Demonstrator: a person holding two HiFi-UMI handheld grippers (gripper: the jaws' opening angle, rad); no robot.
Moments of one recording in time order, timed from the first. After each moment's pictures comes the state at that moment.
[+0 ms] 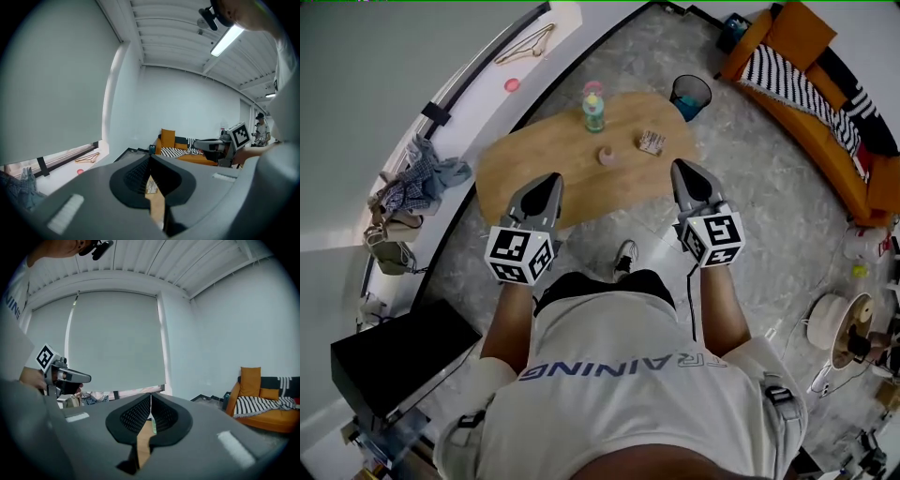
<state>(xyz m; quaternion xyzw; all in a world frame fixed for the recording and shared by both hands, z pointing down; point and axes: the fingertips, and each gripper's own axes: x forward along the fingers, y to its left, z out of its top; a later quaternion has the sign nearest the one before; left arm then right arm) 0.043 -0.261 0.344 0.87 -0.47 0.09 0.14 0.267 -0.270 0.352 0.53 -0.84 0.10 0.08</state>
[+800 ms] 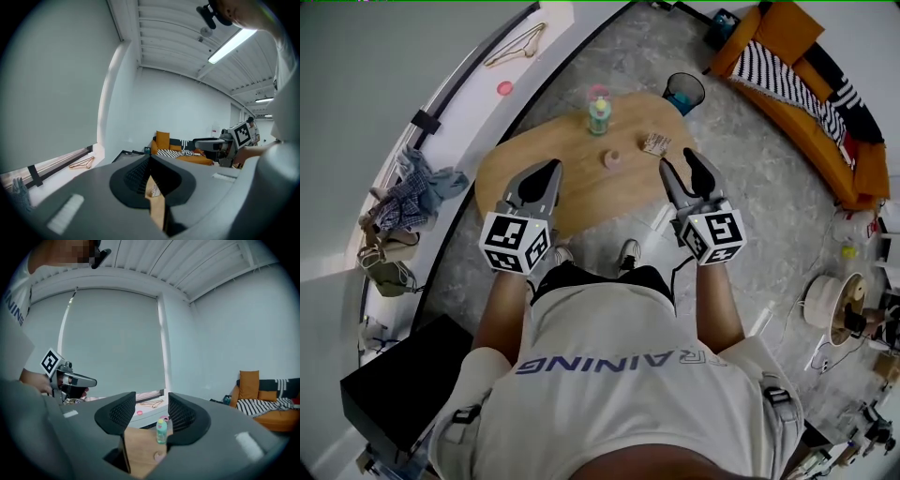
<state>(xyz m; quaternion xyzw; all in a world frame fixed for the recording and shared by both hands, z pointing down) -0.025 -0.325 0.335 0.89 -0.42 0.08 0.14 0.186 -0.306 0.328 0.56 -0.82 0.09 0.07</state>
